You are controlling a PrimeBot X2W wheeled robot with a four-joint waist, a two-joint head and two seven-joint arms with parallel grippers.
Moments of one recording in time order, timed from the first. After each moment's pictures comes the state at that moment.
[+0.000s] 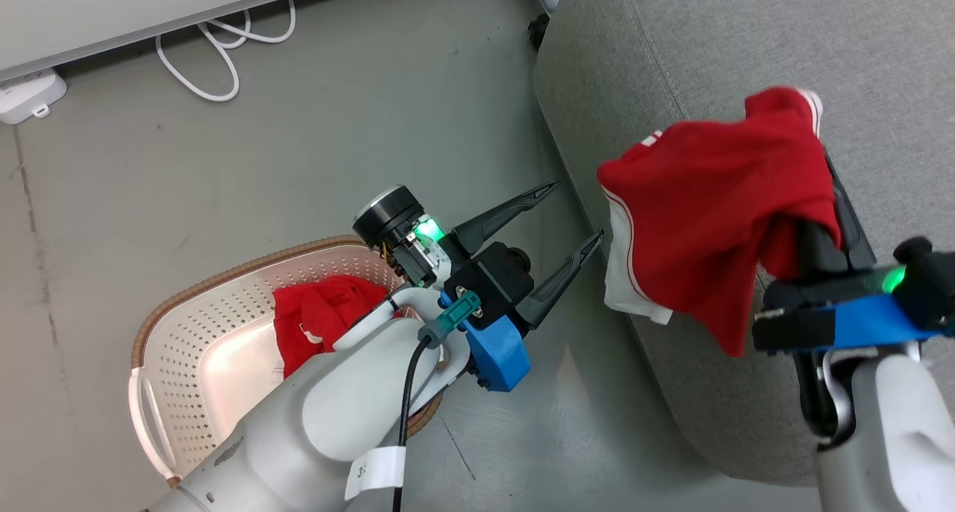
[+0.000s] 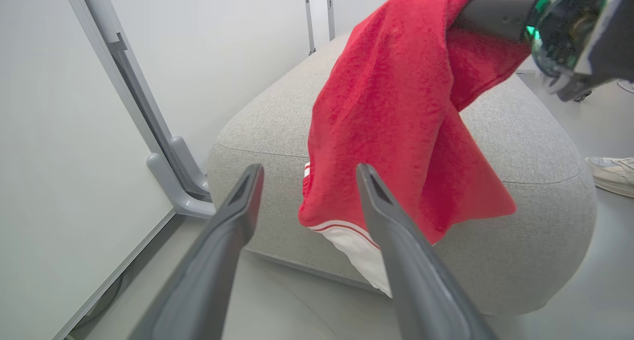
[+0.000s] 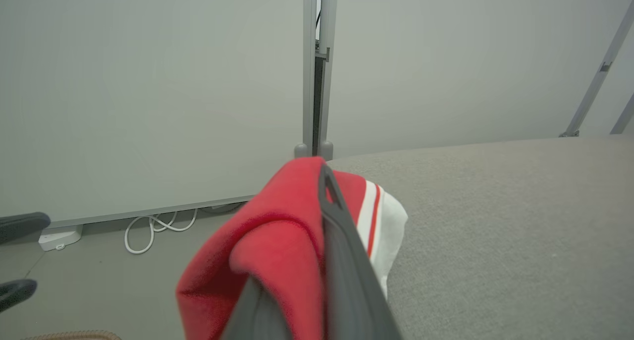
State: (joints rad) left arm -0.77 0.15 -0.95 0.51 -0.29 -0.13 -0.26; right arm -0.35 -0.05 -0.09 0.17 0.10 0.13 -0.26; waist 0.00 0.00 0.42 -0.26
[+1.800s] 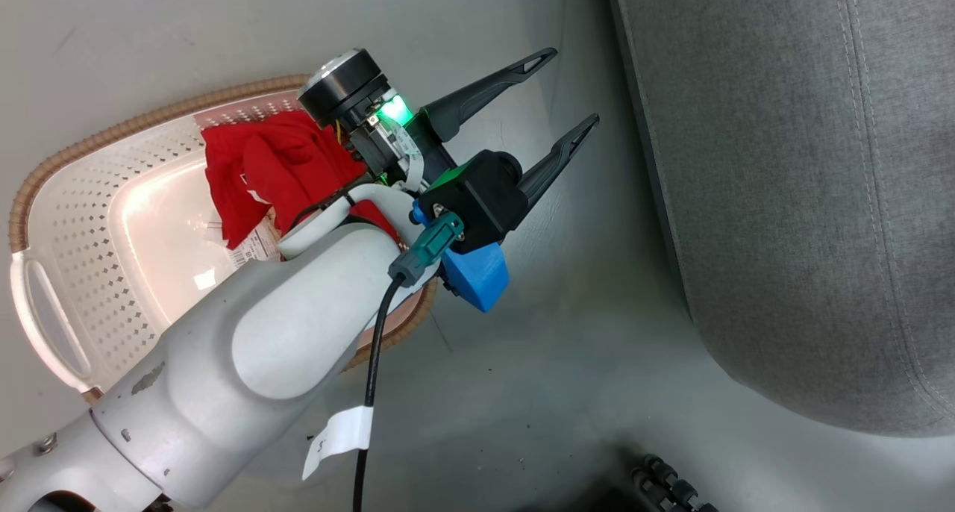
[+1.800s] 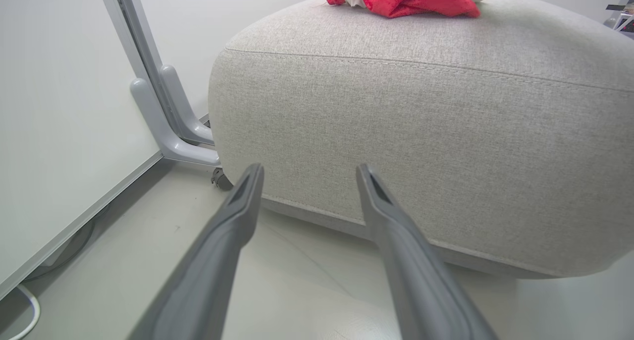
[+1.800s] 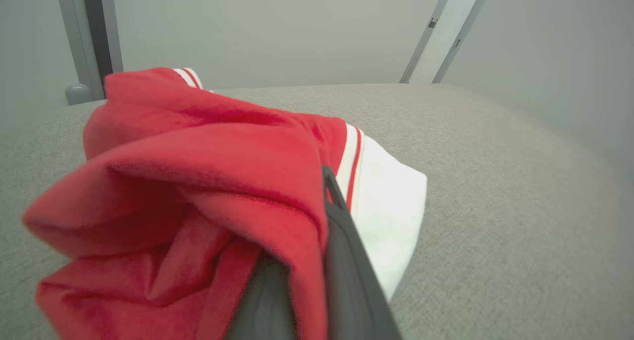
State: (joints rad) left arm -0.97 0.28 -0.96 0.32 -0.24 -0.11 -0.17; right arm -0.76 -0.26 -0.58 0.50 0.09 0.13 -0.26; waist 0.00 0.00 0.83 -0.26
